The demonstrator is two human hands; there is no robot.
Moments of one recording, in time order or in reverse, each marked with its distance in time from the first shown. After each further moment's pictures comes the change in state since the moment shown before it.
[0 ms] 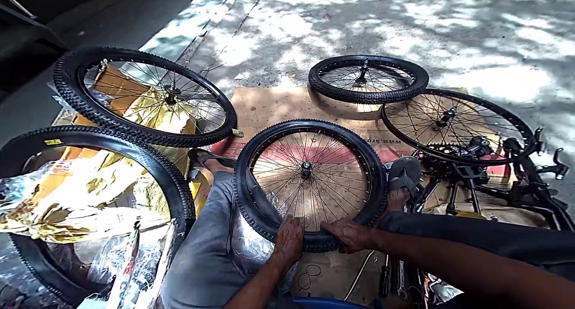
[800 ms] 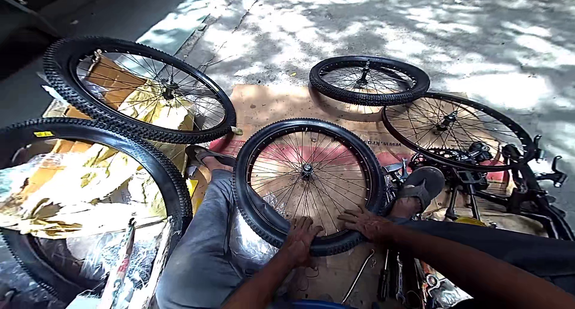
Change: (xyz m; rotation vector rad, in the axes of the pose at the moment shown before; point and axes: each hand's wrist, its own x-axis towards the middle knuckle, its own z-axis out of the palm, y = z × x) left_hand 0.020 0.003 0.026 -0.176 0.011 0.223; right_hand -0.038 0.081 0.009 -0.205 -0.188 0.071
